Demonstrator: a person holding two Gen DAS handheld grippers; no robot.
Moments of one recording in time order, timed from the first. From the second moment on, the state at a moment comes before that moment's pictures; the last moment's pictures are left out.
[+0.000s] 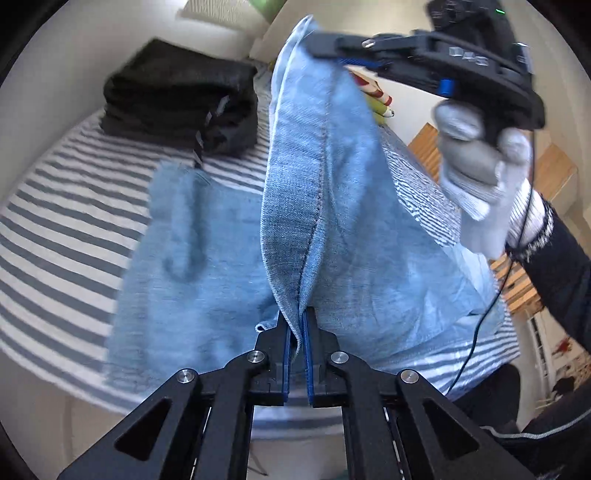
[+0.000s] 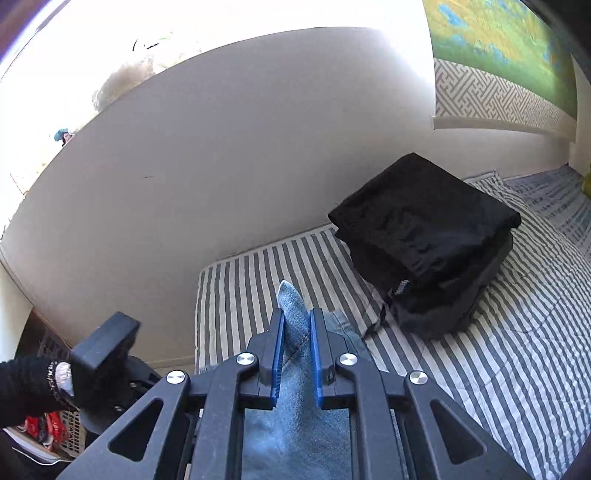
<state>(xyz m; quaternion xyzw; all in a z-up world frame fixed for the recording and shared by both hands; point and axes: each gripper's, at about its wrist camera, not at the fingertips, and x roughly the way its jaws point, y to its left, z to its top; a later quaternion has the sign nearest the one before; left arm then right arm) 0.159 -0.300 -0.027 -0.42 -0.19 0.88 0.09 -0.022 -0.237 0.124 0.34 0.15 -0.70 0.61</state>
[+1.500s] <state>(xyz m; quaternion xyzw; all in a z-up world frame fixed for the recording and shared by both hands) 0.240 -0.408 -0.038 -0.46 -0.25 0.84 -0.12 0.125 -0.277 -0.019 0.41 0.36 -0.63 0.55</state>
